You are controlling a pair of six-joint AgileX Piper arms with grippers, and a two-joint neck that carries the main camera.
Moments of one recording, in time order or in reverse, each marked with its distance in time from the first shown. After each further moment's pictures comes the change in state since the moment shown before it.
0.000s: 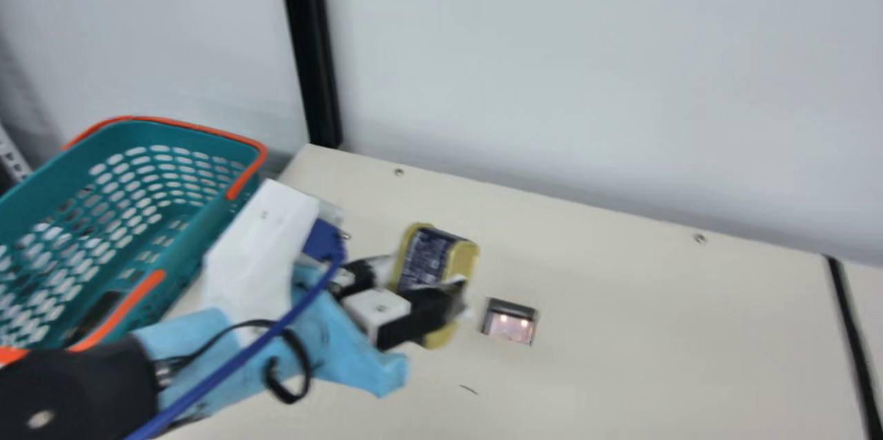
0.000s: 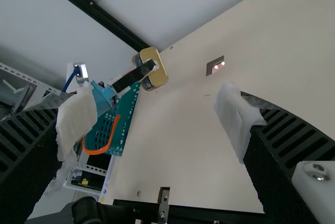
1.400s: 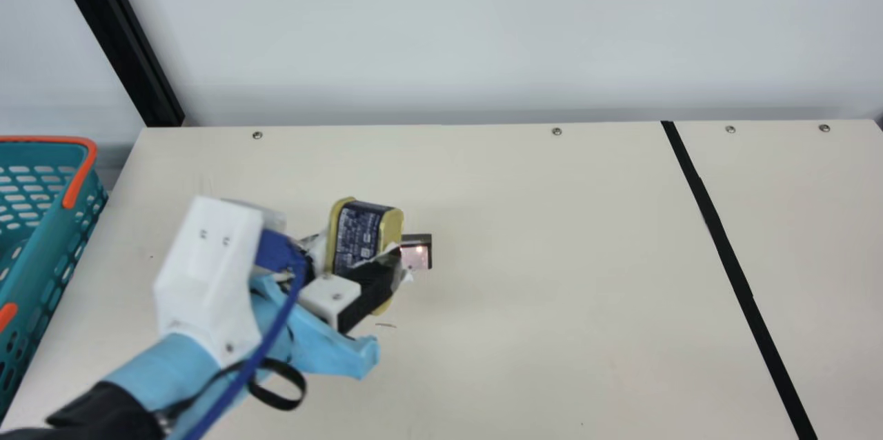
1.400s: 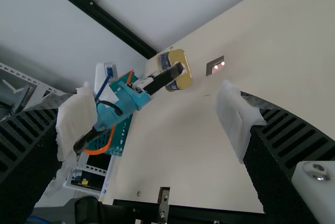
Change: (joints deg) left arm -10.5 12.4 0.6 16.0 -13.8 -14.5; right arm 0.0 0.0 0.0 0.0 0.0 0.0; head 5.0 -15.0
